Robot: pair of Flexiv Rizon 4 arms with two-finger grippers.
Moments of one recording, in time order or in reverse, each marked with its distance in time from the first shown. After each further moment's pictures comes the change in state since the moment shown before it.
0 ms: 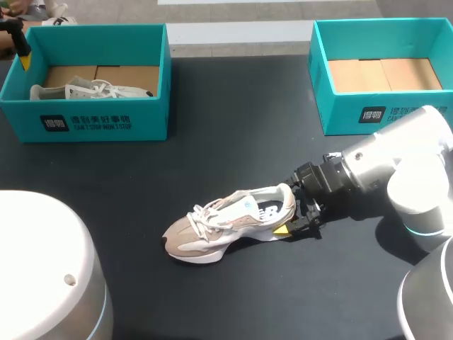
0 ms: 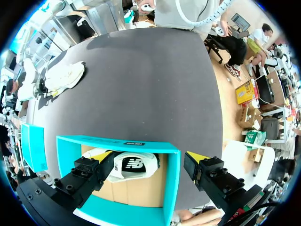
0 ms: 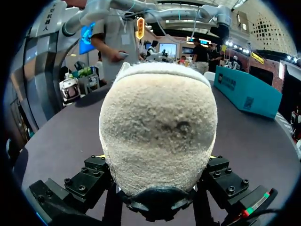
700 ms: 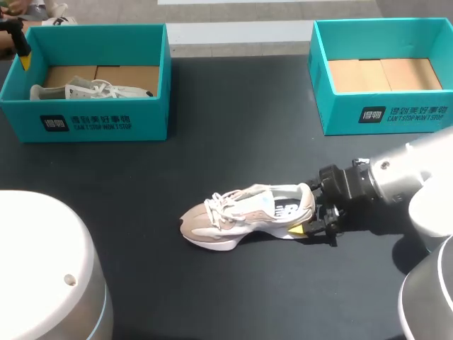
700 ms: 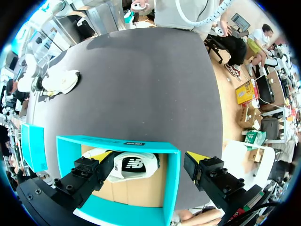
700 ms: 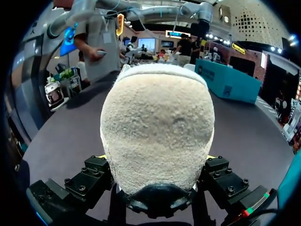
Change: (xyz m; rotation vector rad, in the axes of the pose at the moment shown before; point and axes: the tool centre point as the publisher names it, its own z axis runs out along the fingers) left arm 0.000 0.000 0.000 0.000 0.000 0.000; right arm 0.011 -0.015 -0.039 0.052 -0.174 0.099
